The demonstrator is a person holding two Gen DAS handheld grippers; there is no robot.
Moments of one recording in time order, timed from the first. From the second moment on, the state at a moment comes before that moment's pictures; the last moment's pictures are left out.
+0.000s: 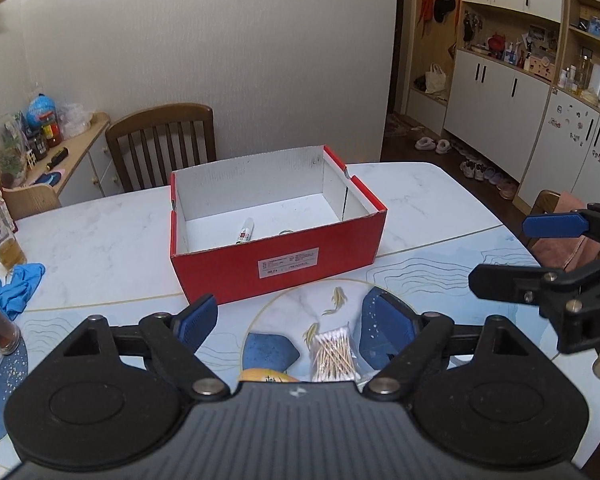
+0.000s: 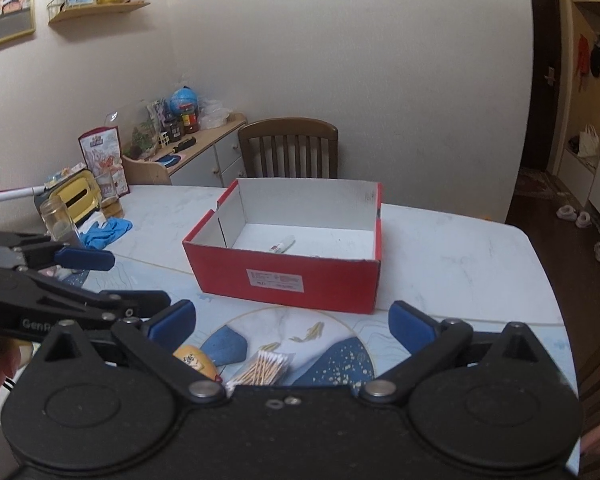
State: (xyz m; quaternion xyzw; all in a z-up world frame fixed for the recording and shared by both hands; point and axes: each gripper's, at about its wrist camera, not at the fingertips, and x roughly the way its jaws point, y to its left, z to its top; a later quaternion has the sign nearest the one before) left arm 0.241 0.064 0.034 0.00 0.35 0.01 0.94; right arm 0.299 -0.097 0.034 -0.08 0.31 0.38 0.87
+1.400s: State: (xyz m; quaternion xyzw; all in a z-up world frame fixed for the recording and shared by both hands) left arm 0.174 0.007 -0.133 0.19 0.40 -0.07 0.89; right arm 0.255 -0.104 -0.122 -0.07 0.50 0.28 0.81
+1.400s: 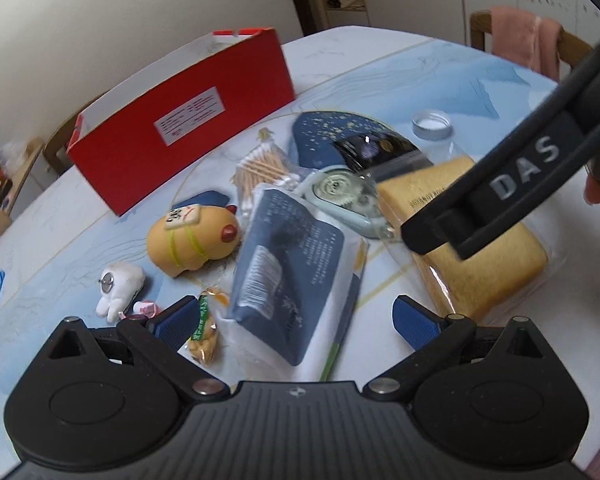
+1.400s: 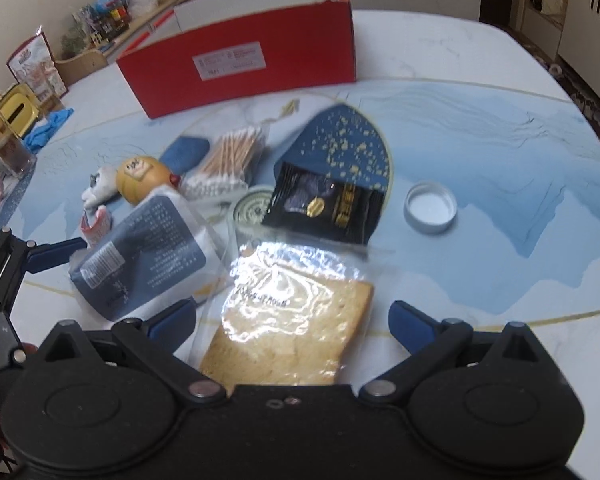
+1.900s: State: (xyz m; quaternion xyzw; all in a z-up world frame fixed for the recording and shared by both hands) left arm 0.184 -0.005 -0.146 0.22 0.40 -0.09 0.89; right arm 0.254 -0.091 -0.144 -0.08 0.55 0.28 0.79
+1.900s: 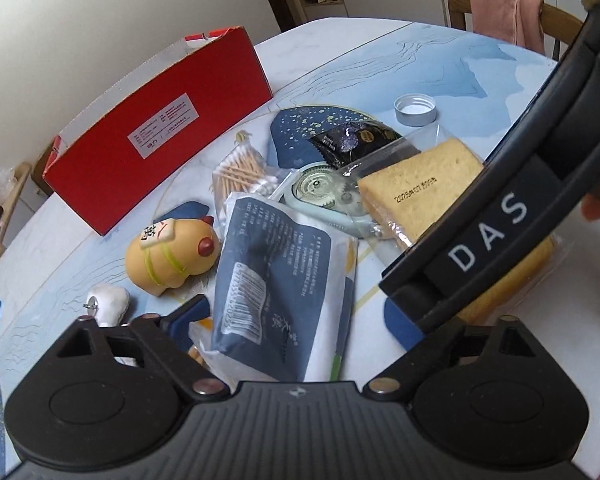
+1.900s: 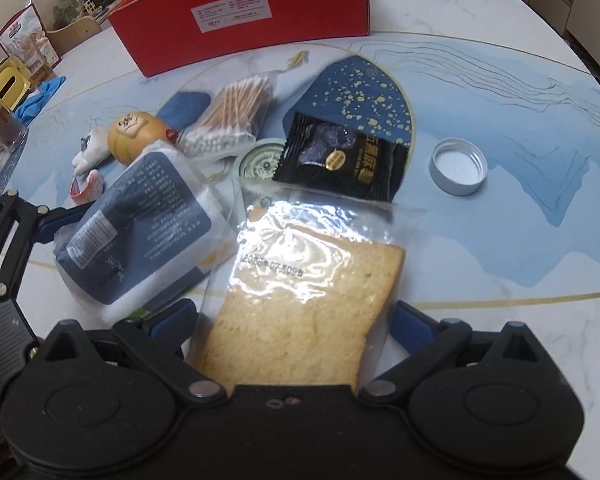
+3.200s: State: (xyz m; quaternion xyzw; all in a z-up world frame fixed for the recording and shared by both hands) left arm 0.237 0.071 -0.029 0.04 0.37 -0.03 0.93; right arm 0.306 -0.076 -0.027 -0.07 0.48 0.32 0.82
